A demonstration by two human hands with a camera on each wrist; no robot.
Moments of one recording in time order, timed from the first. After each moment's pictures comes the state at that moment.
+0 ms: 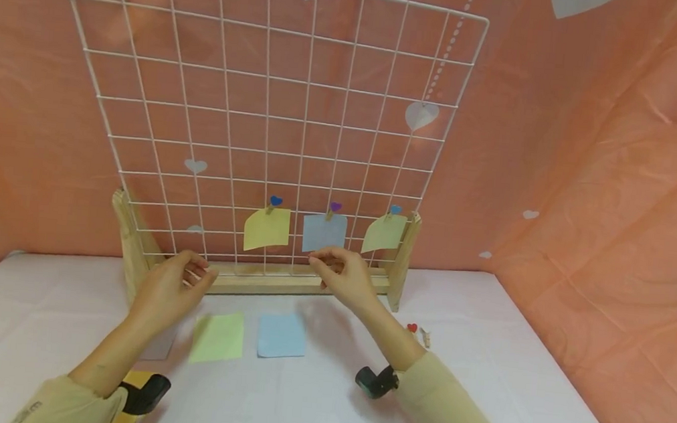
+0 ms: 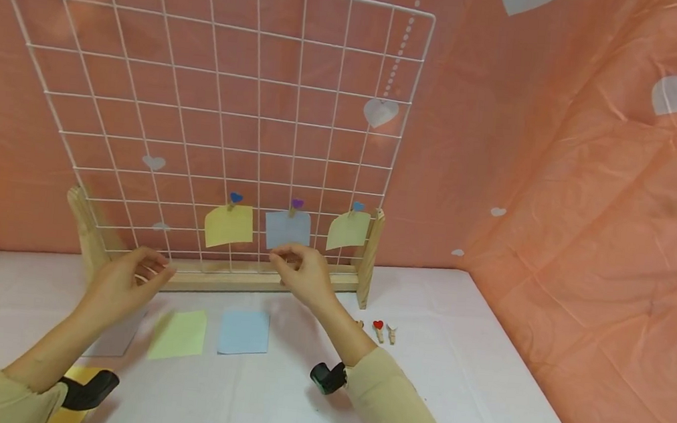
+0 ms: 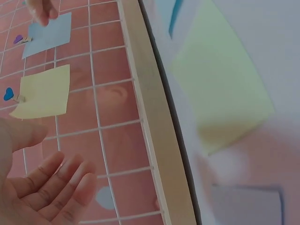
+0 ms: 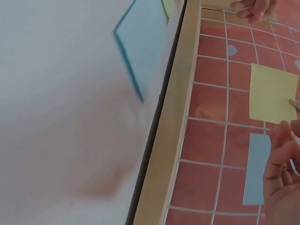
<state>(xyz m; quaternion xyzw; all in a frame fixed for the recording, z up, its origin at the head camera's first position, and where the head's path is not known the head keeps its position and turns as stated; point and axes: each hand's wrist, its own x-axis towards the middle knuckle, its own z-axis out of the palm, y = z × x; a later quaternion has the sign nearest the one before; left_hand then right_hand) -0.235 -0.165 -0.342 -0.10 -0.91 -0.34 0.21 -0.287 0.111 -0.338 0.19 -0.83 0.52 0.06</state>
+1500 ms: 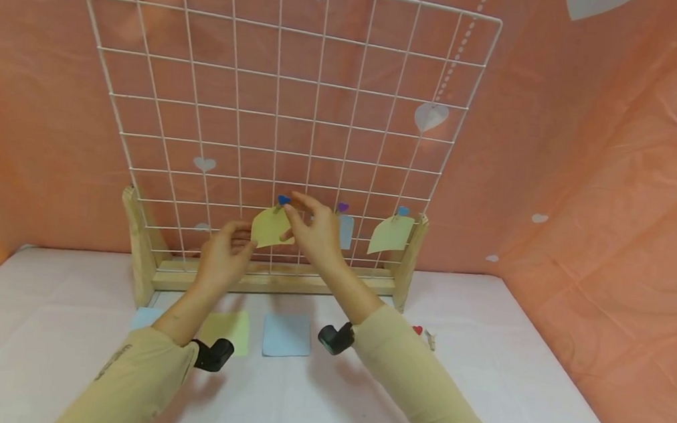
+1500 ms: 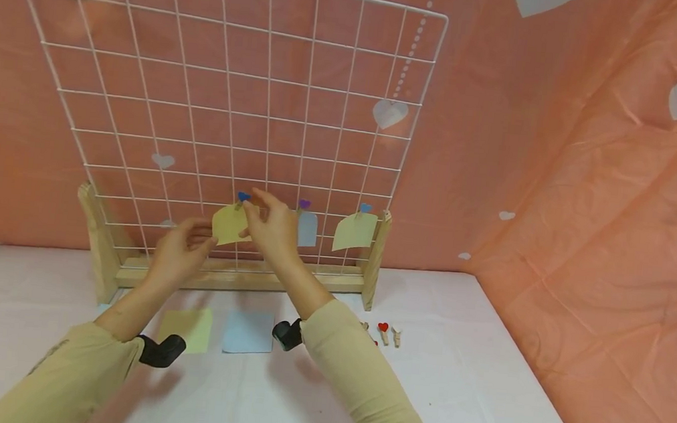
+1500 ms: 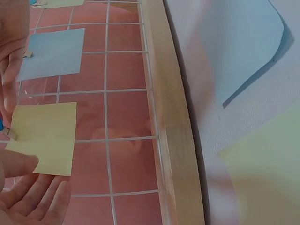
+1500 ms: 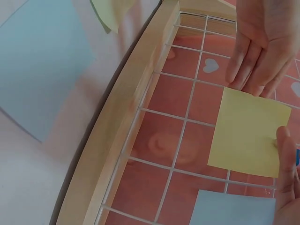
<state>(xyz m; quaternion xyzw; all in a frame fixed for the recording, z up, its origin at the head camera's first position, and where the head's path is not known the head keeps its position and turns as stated) -0.279 -0.113 -0.326 -0.04 -0.84 -0.52 0.16 -0.318 0.041 -0.291 0.20 -0.79 0.57 0.12</state>
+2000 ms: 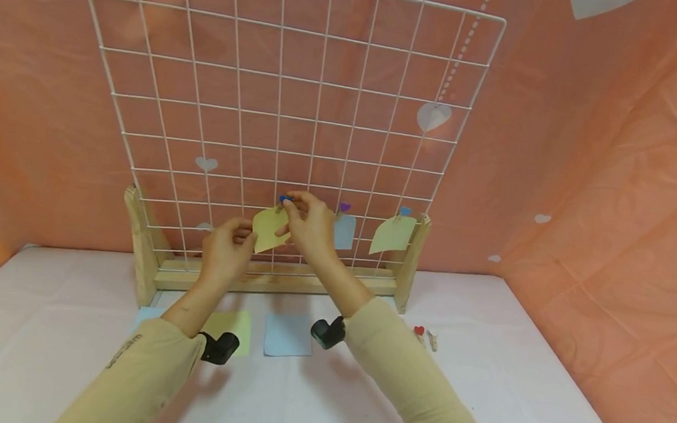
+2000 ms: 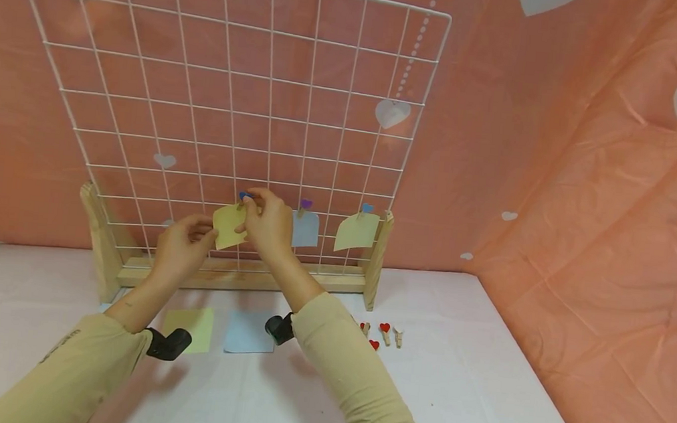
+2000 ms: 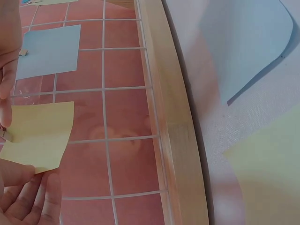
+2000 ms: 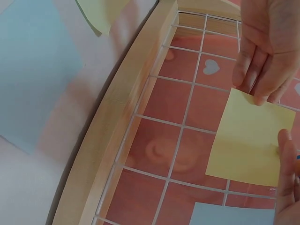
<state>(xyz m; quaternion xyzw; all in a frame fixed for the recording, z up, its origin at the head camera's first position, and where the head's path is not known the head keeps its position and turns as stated) -0.283 -0.107 -0.321 -0.01 -0.84 -0.50 0.22 -0.325 0.027 -0.288 0.17 -0.80 0.56 0.12</state>
